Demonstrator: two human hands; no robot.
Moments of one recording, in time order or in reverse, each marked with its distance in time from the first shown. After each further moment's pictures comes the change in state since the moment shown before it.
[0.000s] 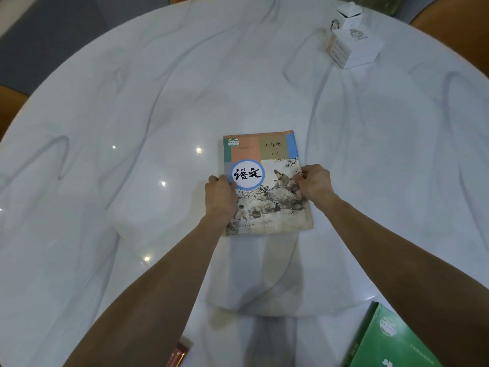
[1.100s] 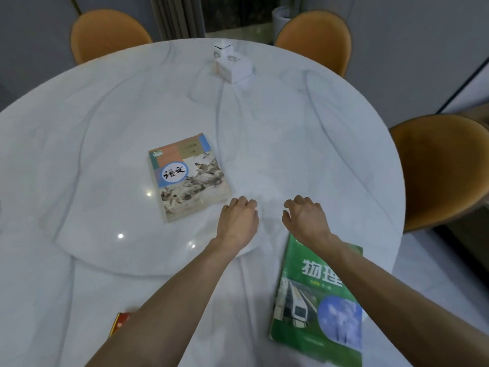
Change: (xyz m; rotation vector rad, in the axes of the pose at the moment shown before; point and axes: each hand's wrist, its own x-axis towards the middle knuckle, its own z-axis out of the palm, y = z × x) left_hand -0.210 0.085 0.044 0.355 -0.132 0.768; right_hand -0.241 0.137 -0.075 -0.530 0.252 -0.128
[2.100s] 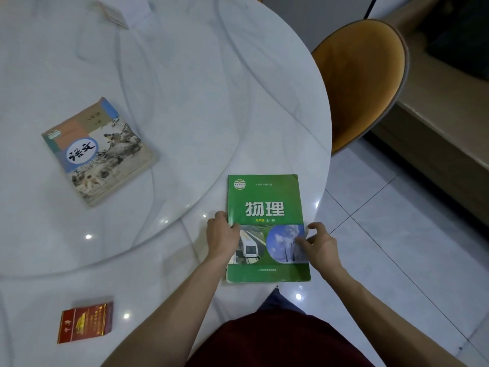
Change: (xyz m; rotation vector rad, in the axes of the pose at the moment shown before) left_hand -0.085 0.092 0.095 -0.508 -0.302 -0.427; right_hand -0.210 0.099 0.064 0.829 -0.179 1.004
